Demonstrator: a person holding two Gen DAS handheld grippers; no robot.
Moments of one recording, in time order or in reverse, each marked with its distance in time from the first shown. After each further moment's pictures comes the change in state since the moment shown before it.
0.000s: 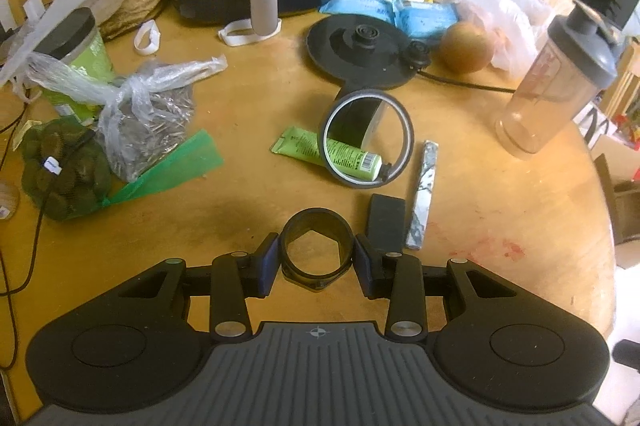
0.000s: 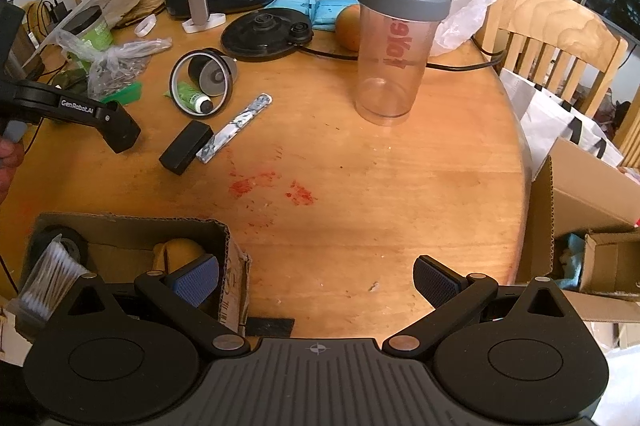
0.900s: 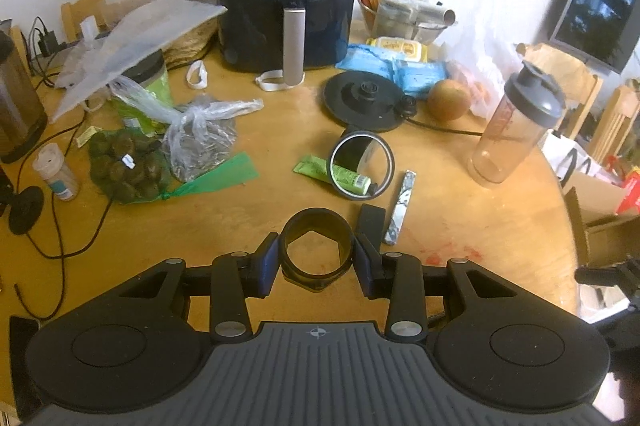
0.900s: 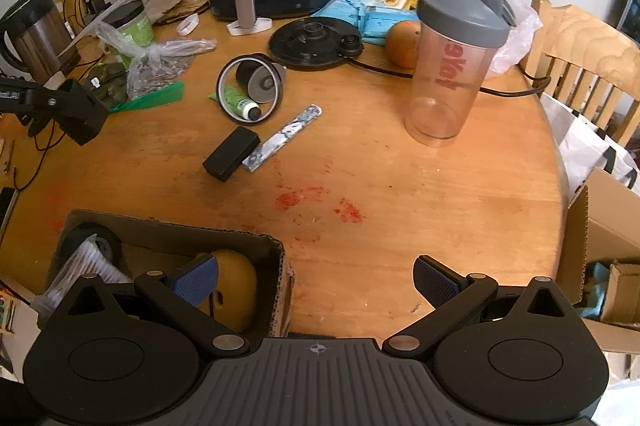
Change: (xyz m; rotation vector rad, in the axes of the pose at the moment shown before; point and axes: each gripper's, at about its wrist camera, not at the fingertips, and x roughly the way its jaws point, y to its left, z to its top) left arm -0.105 -0.006 -0.034 -0.069 -0.138 0.039; right arm 0.002 0.025 0.008 -0.071 -0.023 0.085
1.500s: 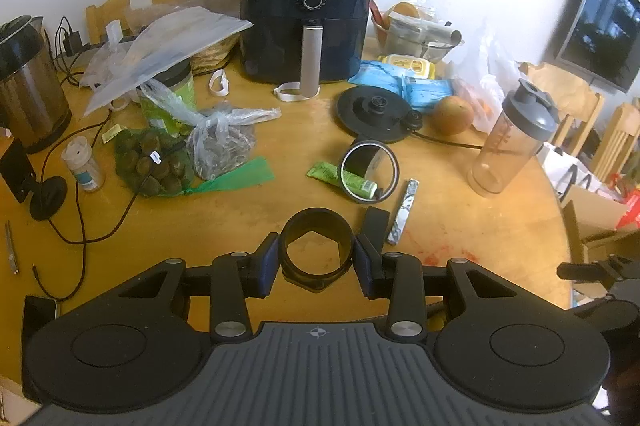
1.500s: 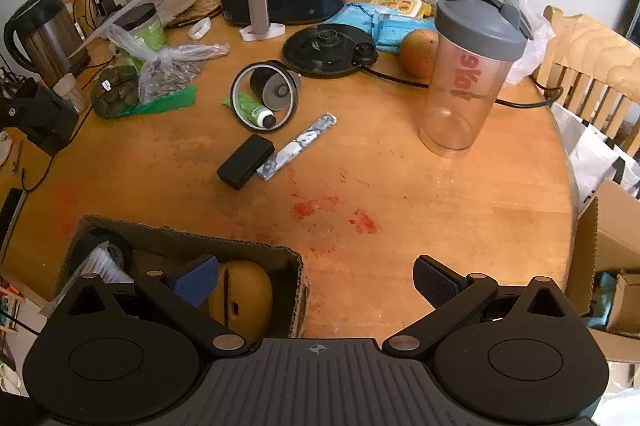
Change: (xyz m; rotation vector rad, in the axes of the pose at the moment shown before) left arm -0.032 0.003 -0.011 -0.042 -0.042 0.028; right arm 0.001 0.008 0.006 -0.016 -0.018 0.026
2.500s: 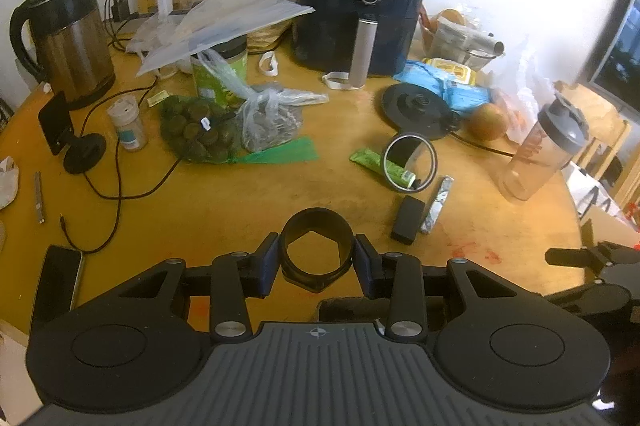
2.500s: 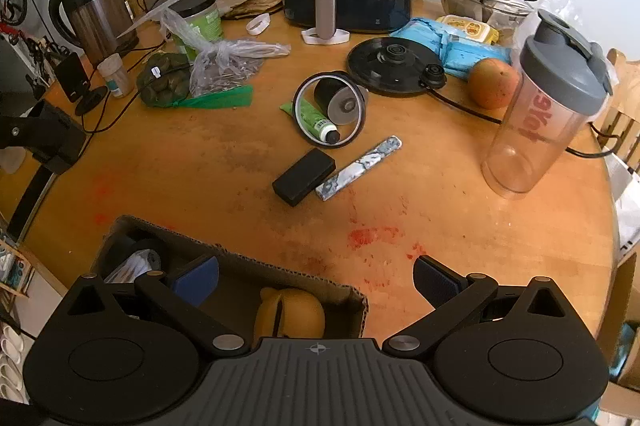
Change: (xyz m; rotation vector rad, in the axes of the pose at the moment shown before) left arm -0.017 0.029 -0.021 -0.121 0.014 0.072; right arm 0.017 0.034 0.021 -0.129 -0.002 0.098
